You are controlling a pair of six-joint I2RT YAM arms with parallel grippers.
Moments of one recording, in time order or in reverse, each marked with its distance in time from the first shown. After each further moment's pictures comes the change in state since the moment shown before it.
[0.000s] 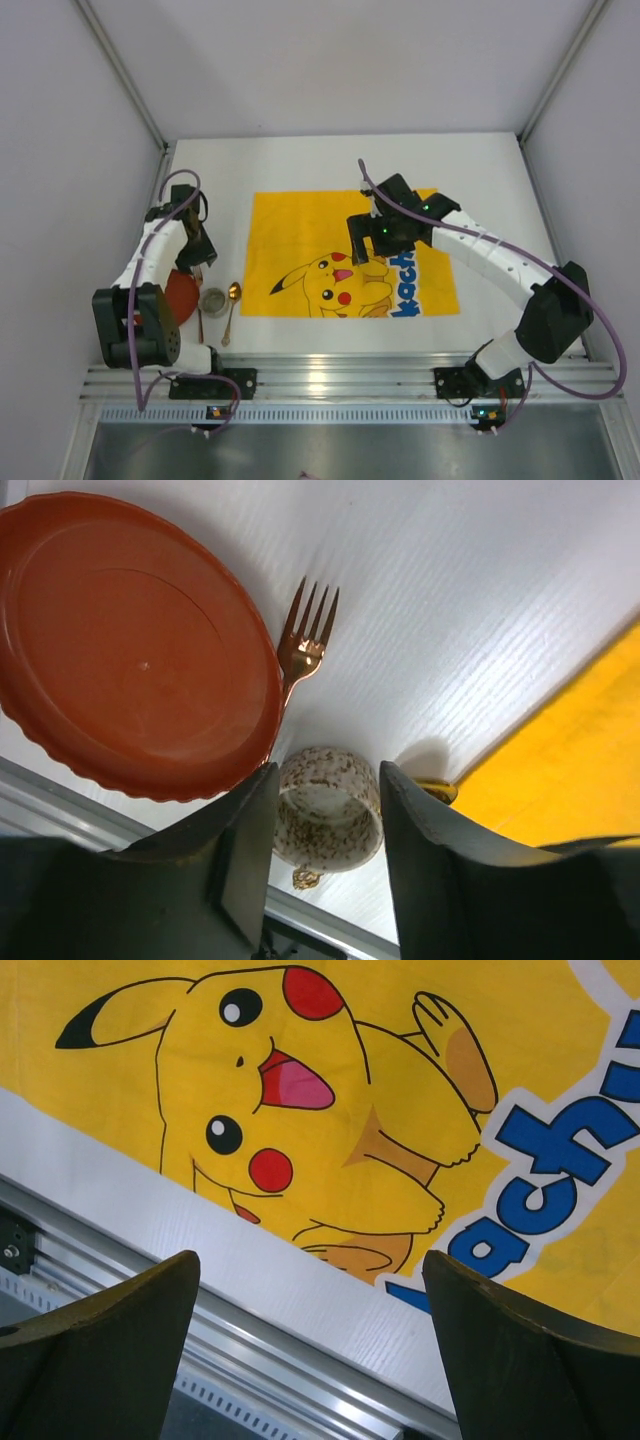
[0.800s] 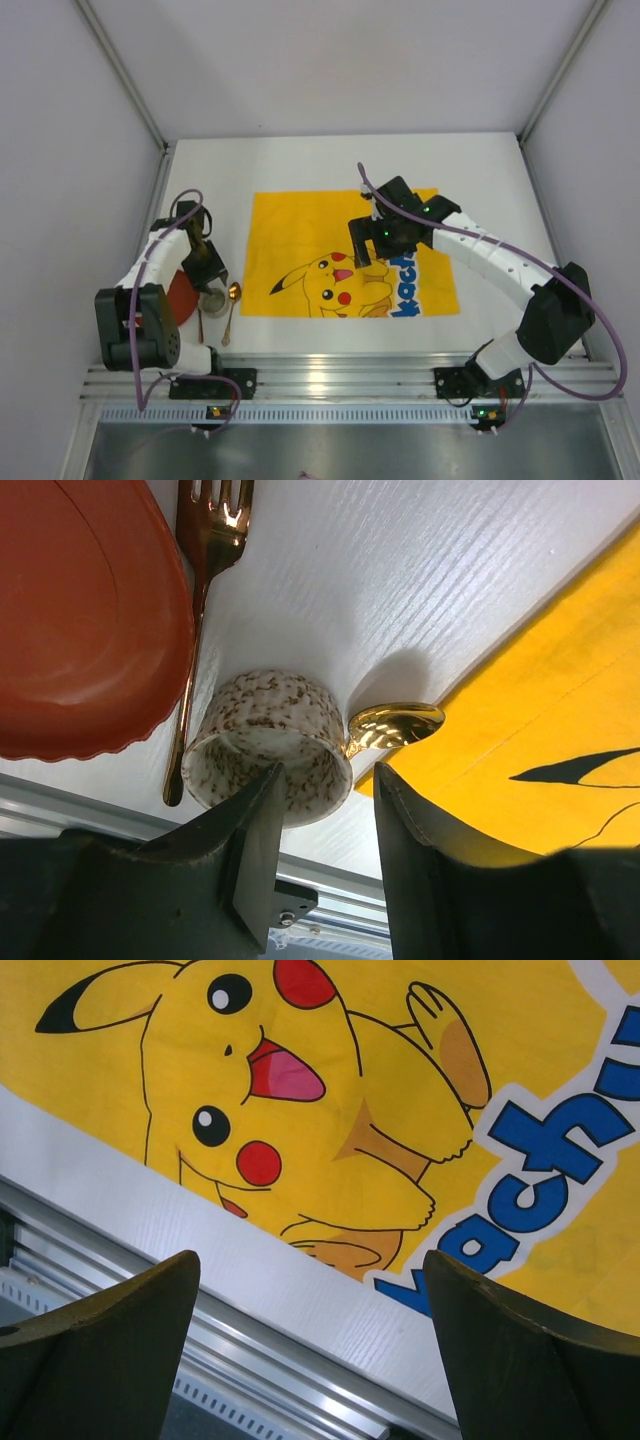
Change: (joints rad) left arm 0.000 -0.035 -0.124 -0.034 0.217 -0.050; right arm -0.003 -0.014 -0.035 0.001 0.000 -0.034
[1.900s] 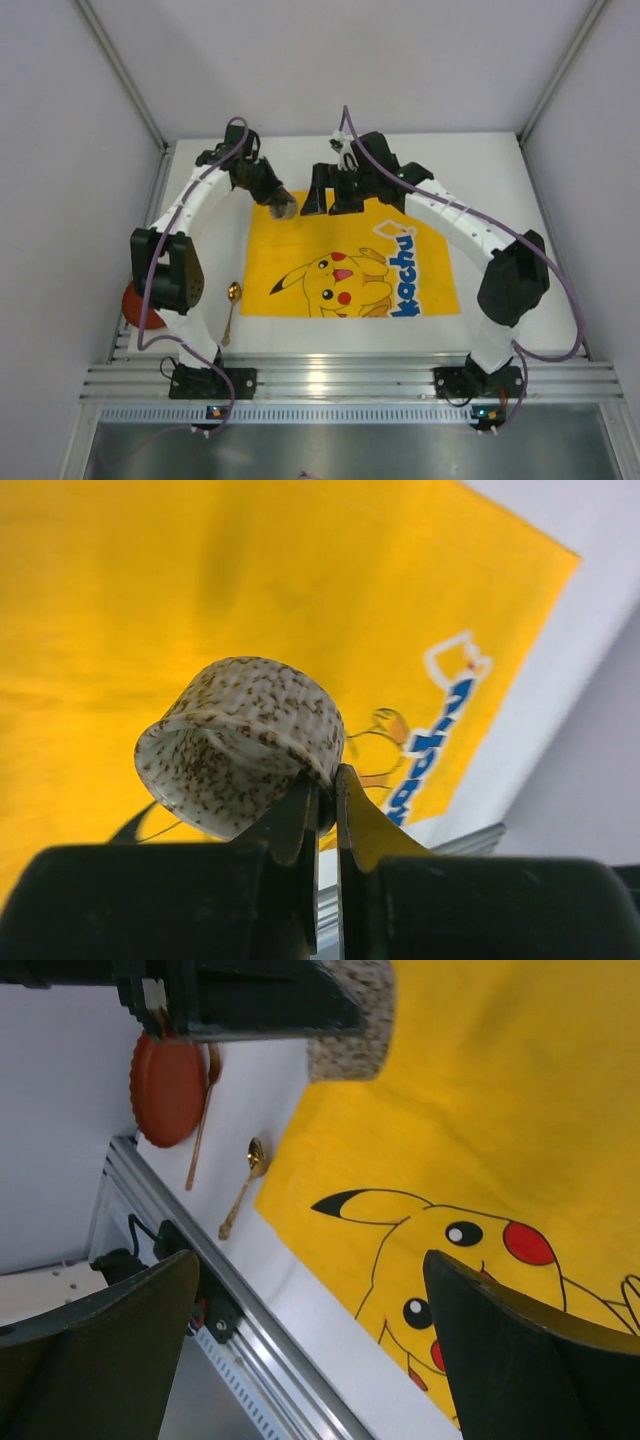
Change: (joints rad) left arm -0.245 0.370 0.624 0.136 0.388 -0.246; right arm -0.021 0.249 0.342 0.272 -0.310 0.170
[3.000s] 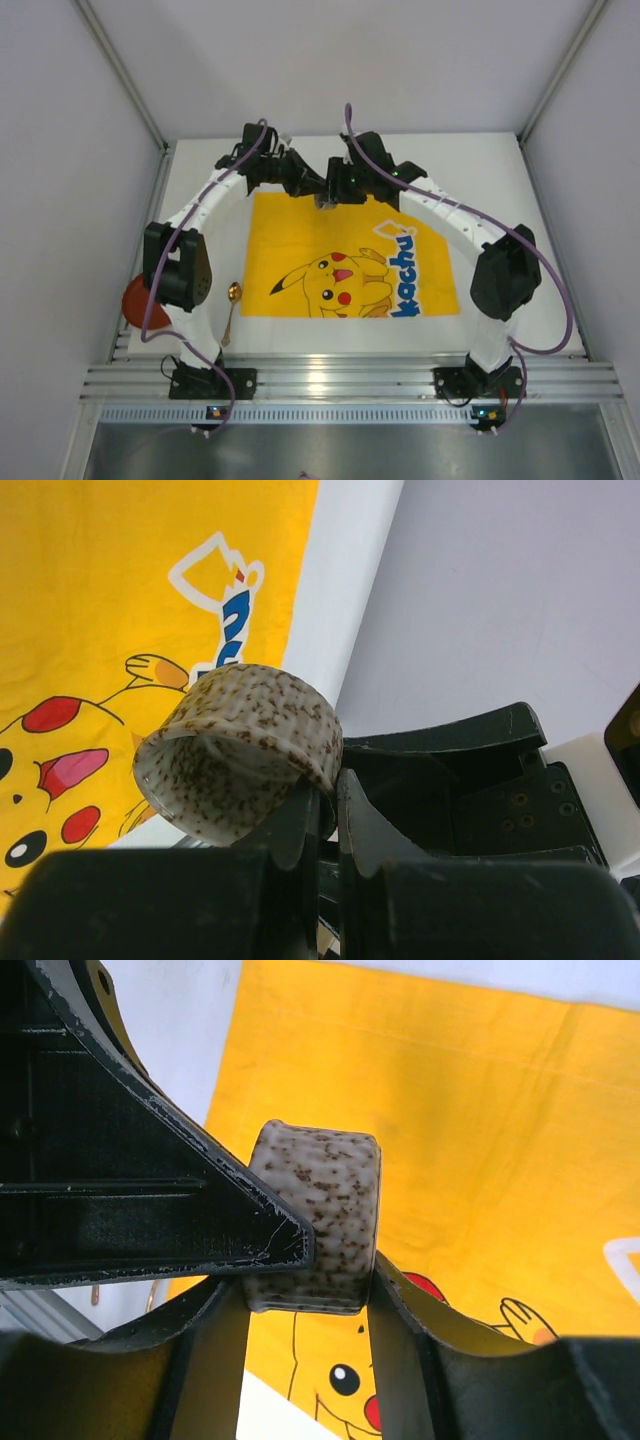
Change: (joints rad) left arm -0.127 0.085 0.043 0.344 0.420 -0.347; right arm -0.010 0.091 0.051 0.049 0.302 0.032
